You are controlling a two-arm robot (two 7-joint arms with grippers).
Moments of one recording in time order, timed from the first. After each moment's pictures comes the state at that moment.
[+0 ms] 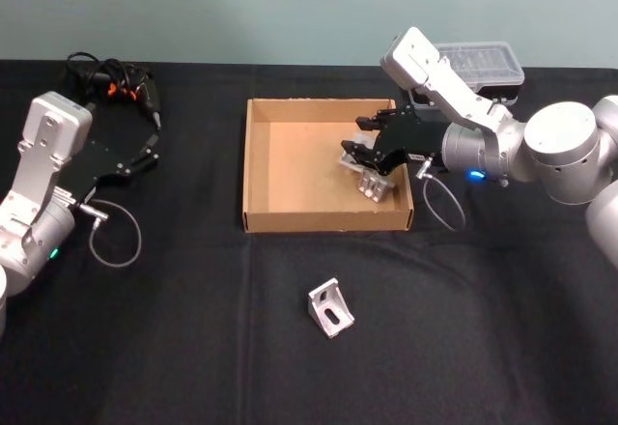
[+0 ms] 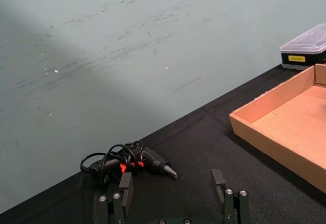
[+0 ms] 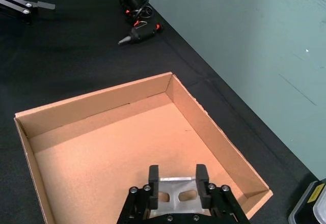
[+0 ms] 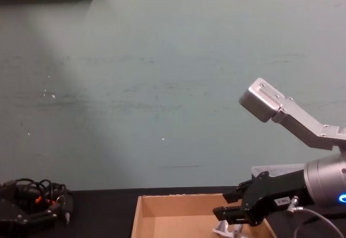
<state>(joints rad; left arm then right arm) -0.20 0.60 0.45 -1.41 -0.25 -0.12 0.03 0.68 0.35 -0.62 -1.07 0.07 0.15 0.62</state>
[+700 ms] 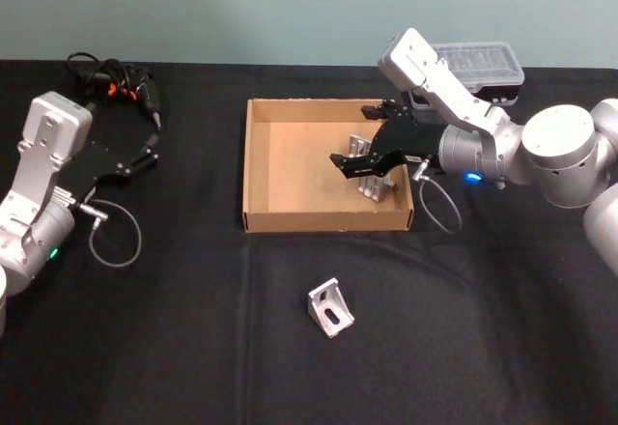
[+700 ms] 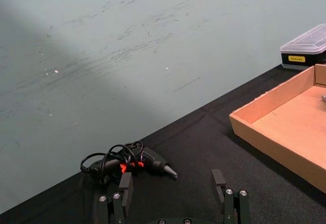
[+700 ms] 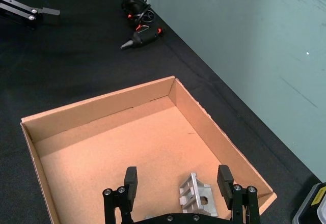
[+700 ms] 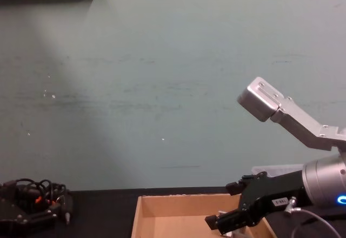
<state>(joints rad) -0.20 0.60 0.45 -1.41 -0.25 -0.12 0.03 0.66 0.35 -0.61 -1.09 0.07 0.16 0.61</state>
